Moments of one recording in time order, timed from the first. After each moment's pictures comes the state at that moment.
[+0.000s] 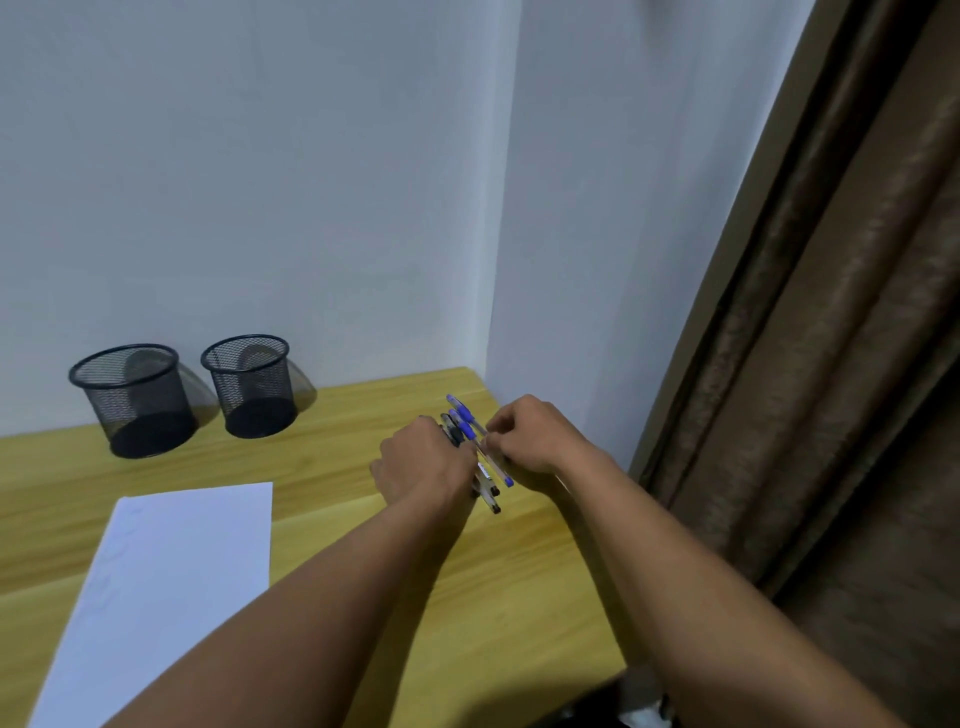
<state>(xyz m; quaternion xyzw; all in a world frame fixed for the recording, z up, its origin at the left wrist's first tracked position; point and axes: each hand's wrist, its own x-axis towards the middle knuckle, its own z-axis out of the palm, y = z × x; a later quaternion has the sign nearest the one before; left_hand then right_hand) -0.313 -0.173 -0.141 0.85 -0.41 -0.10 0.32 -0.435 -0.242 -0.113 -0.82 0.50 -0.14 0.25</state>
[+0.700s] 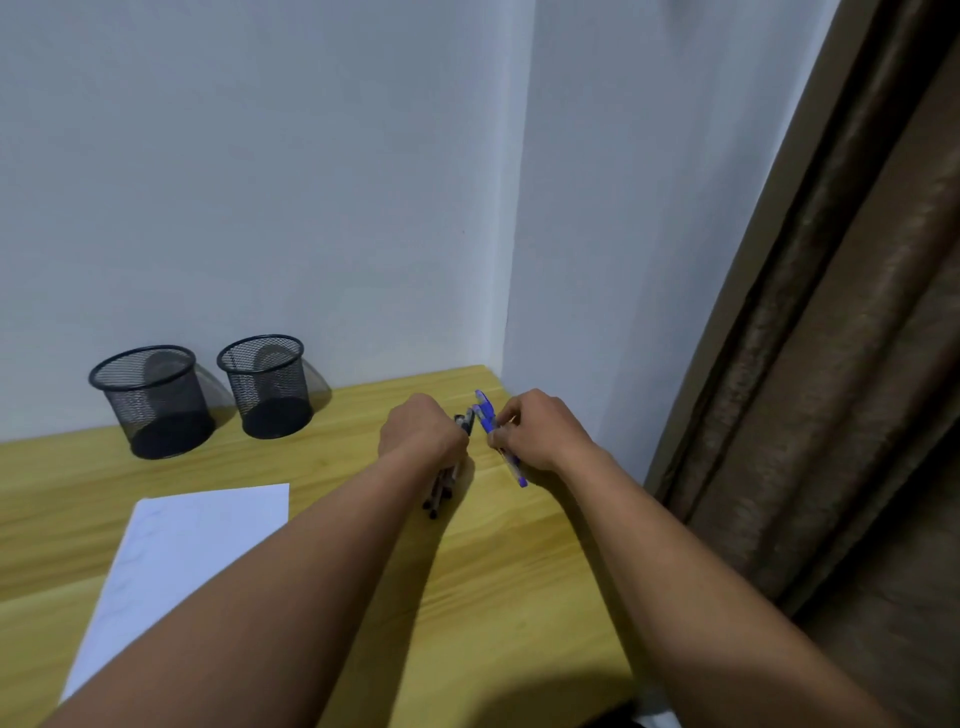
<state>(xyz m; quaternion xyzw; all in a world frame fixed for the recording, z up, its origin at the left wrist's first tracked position) -0.283 -0.186 -0.108 0.86 -0.39 -0.19 0.27 -0.414 -0.253 -0.122 -0.79 0.53 -0.17 0.26</state>
